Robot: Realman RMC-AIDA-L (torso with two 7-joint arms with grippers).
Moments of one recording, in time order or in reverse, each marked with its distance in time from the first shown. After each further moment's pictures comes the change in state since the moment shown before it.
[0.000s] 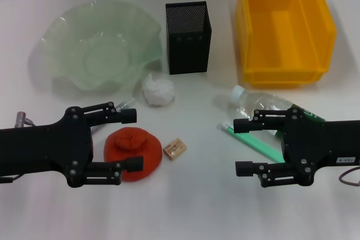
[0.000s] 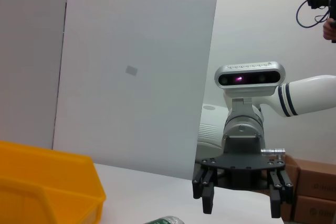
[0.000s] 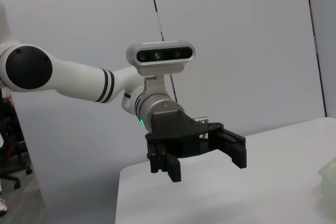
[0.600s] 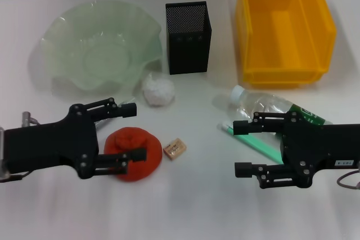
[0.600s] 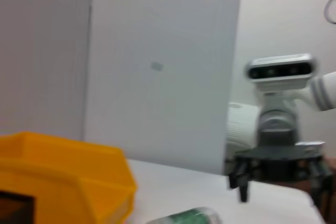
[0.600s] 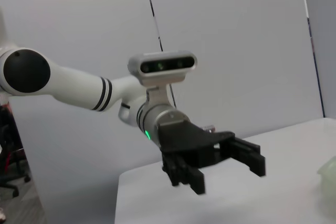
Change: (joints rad) left arm -0.006 -0.003 -0.009 -0.080 -0.003 -0.090 0.081; right arm 0.001 0.002 0.011 0.046 0.001 0.004 -0.025
